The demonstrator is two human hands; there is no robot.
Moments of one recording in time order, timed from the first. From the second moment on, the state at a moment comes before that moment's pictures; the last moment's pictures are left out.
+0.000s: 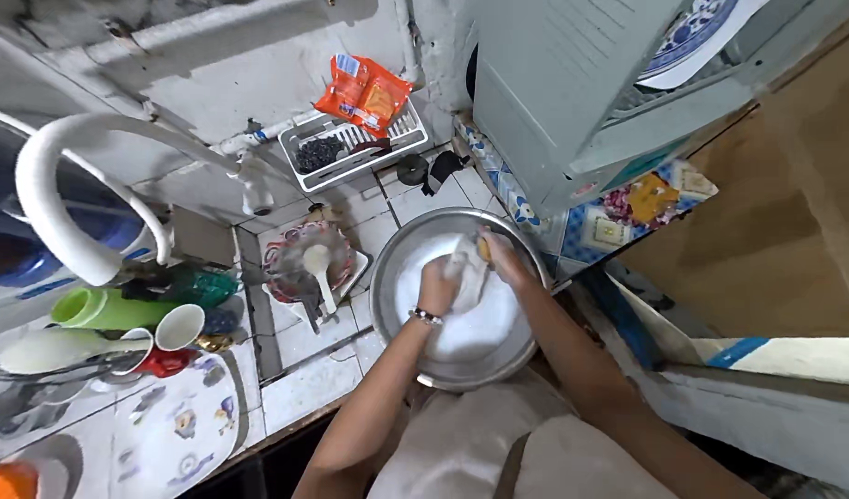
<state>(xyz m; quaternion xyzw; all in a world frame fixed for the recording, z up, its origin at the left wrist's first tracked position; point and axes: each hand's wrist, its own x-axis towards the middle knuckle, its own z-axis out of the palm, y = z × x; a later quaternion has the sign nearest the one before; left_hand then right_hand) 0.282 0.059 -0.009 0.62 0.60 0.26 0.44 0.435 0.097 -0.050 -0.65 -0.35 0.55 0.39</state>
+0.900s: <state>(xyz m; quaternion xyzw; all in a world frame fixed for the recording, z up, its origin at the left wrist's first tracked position) 0.247 0.002 0.037 0.32 0.57 0.51 0.55 0.442 0.064 -0.001 -0.42 -0.72 0.38 0.41</state>
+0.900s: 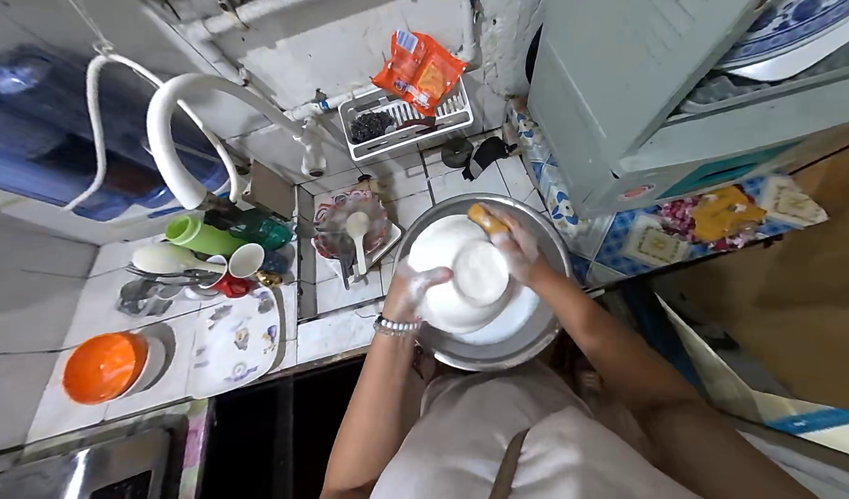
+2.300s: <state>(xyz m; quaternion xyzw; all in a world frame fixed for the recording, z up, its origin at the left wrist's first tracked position) 0.282 0.023 0.000 0.21 0.60 0.66 0.40 0.404 0.059 -0.012 -0.43 -0.71 0.26 0.49</state>
